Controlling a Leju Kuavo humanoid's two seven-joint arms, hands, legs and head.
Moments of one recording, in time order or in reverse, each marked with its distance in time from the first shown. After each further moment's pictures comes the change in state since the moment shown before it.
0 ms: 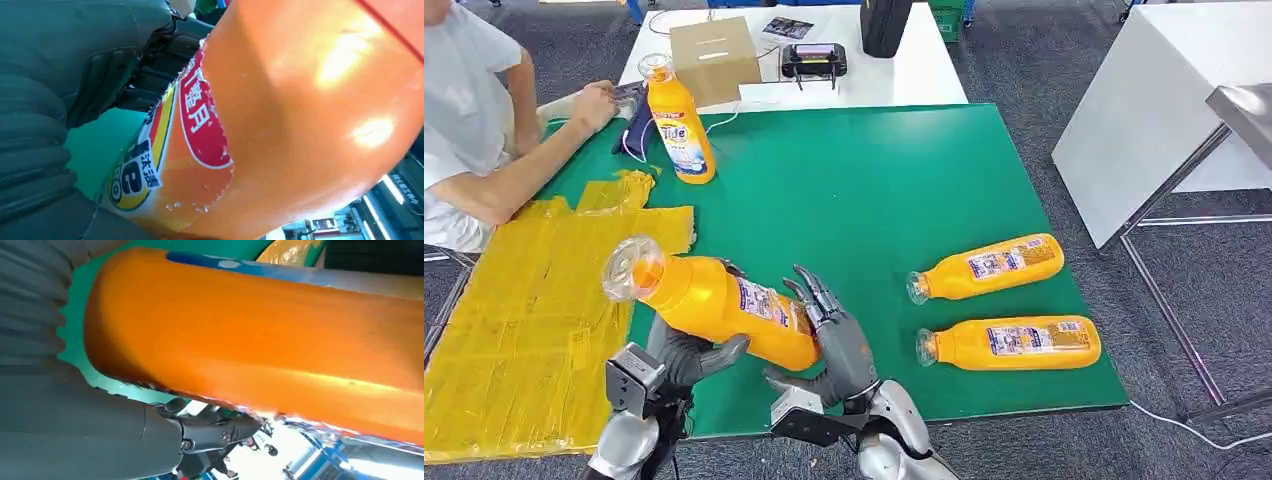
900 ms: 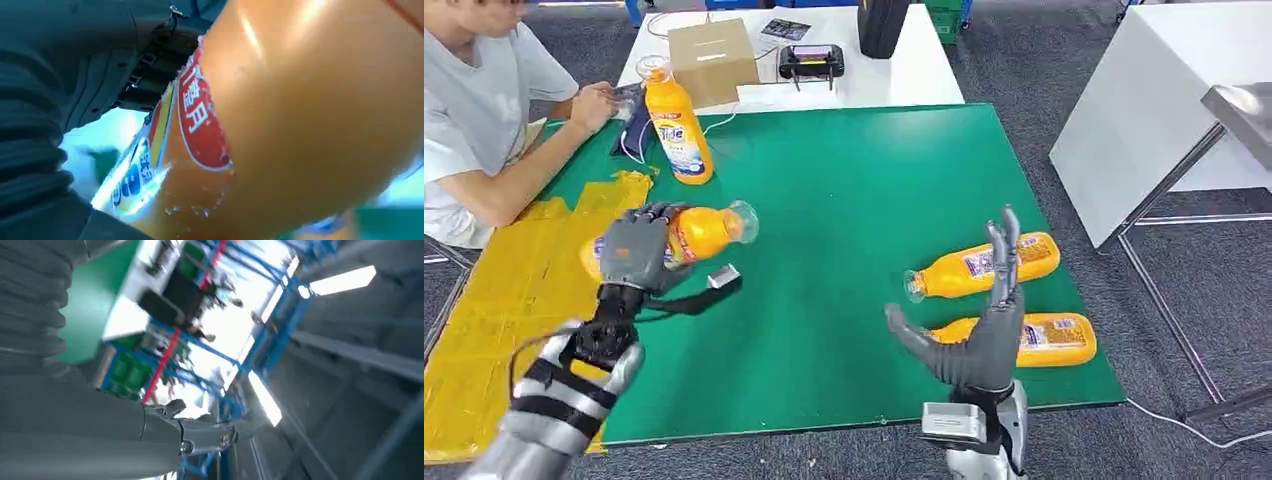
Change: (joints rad) left arm -0.438 0.200 -0.091 0.452 -1.455 0.158 0.760; right arm 0.184 -0.084 -0.300 -0.602 -0.058 -0.140 -0.122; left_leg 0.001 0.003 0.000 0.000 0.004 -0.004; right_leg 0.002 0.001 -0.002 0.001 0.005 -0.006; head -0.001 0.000
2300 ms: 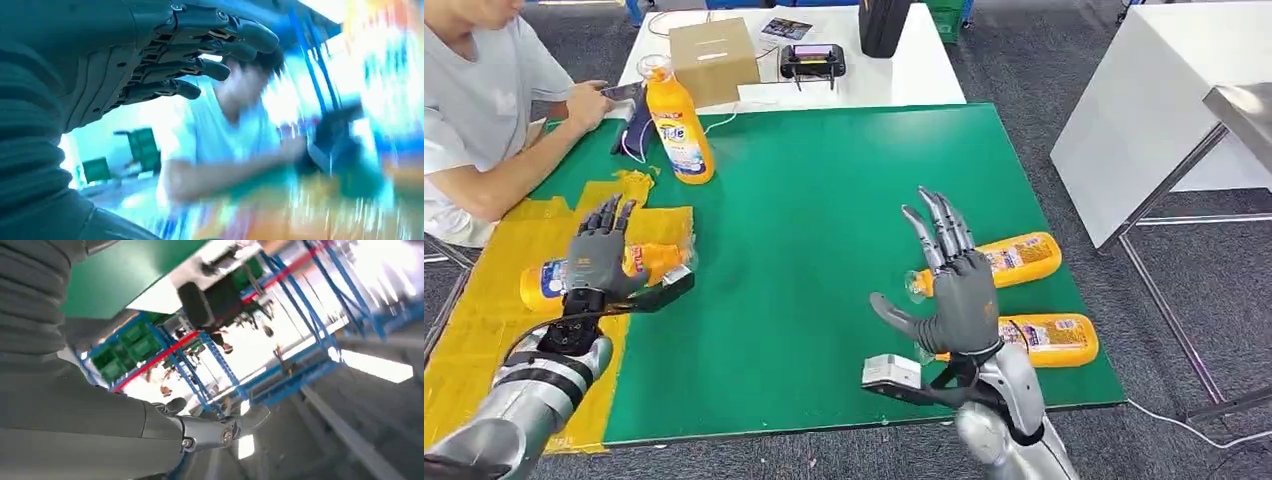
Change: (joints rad) left arm -0.070 -0.005 0.206 0.444 0.011 0.423 -0.069; right arm -0.145 -0.135 0.024 0.110 0.419 0.224 0.282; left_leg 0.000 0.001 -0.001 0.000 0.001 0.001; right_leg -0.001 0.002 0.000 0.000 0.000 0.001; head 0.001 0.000
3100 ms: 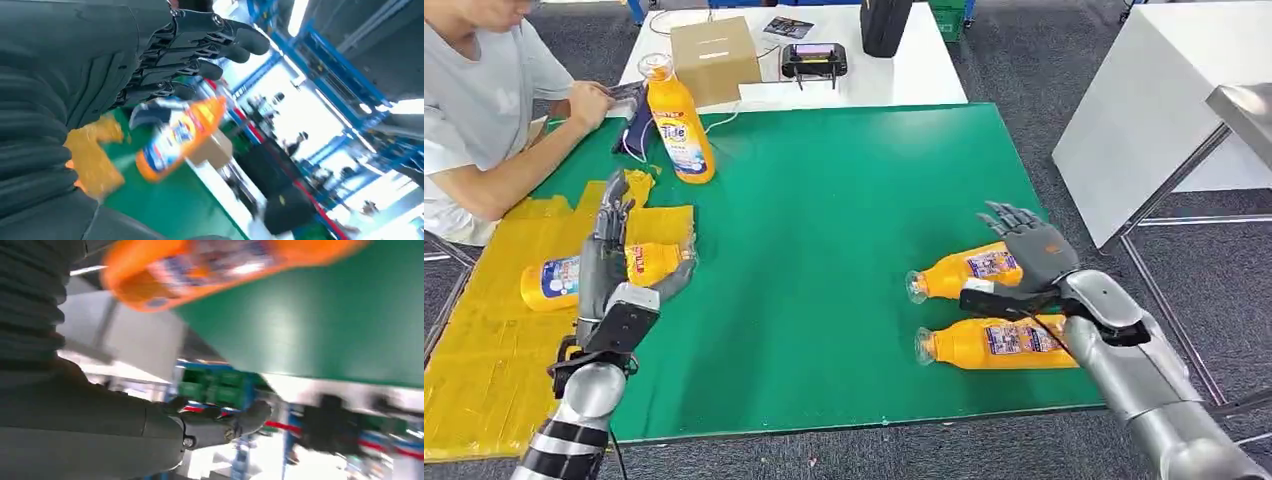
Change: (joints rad) left arm 0.397 -0.156 0.080 -0.831 1.026 -0.309 -0.595; right arm -0.352 -0.368 -0.029 0.630 0.034 0.349 -0.015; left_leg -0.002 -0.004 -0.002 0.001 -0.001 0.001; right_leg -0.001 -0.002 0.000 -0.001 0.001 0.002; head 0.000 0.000
